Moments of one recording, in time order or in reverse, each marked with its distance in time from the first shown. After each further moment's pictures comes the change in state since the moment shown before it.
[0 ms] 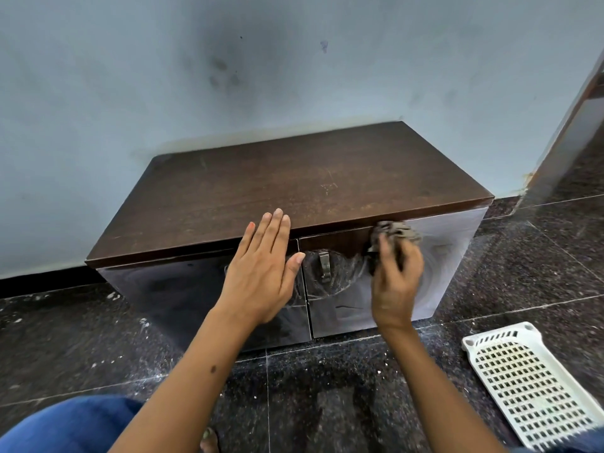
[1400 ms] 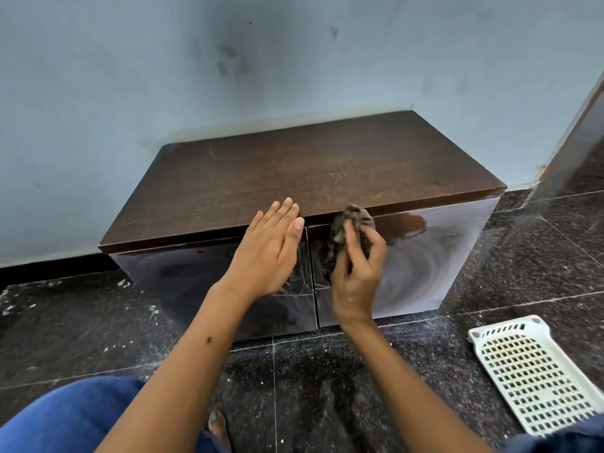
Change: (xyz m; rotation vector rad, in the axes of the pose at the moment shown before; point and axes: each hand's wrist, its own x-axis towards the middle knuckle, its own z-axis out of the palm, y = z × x) left_hand 0.009 -0.001 -0.014 -0.385 -0.102 -0.116; right_hand -0.012 -0.083 0.013 0.323 0.004 0.132
